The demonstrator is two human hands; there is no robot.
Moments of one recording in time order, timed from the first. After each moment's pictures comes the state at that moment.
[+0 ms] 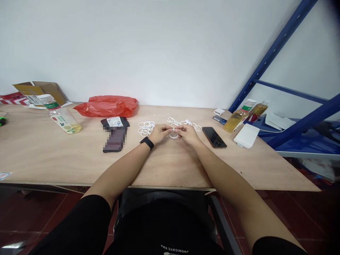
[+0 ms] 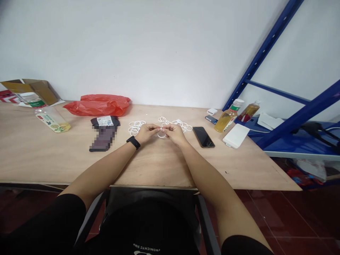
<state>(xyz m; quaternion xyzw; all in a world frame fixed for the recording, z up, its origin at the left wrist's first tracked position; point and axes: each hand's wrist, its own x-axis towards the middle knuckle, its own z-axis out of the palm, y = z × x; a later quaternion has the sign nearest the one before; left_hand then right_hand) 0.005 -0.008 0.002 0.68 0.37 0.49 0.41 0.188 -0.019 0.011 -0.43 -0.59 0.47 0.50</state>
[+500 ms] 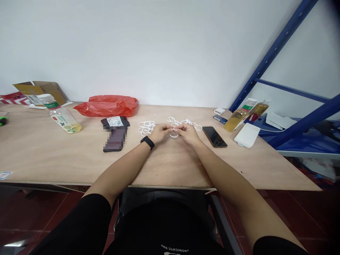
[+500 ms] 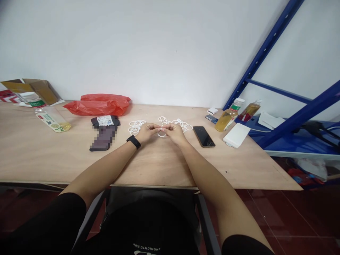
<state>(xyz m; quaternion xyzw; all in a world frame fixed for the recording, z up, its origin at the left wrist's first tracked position) 0.008 -0.008 0.005 0.65 0.35 0.49 0.47 0.186 -0.021 0.015 -0.41 -0.61 0.44 0.51</state>
